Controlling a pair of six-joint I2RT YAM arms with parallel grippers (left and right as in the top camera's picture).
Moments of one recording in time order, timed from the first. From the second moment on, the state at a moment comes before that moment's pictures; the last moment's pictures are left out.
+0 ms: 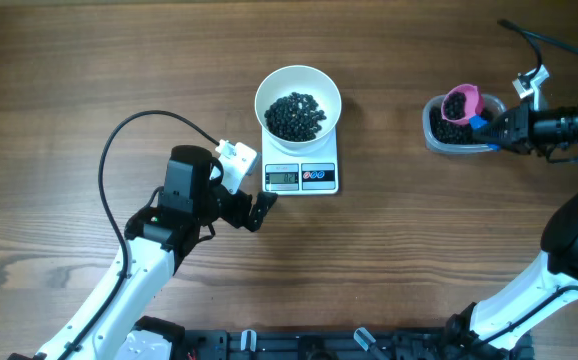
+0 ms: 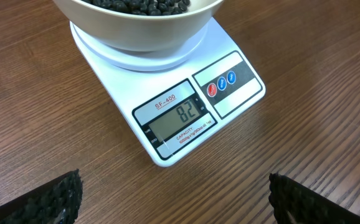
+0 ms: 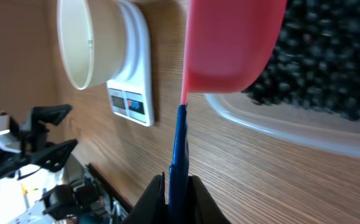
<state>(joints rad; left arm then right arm) -0.30 1.19 0.60 -0.25 0.36 0.13 -0.49 2.01 1.68 -1.51 -0.81 -0.55</state>
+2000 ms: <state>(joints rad) -0.30 1.19 0.60 -0.25 0.36 0.13 0.52 2.01 1.94 -1.19 0.07 -0.06</state>
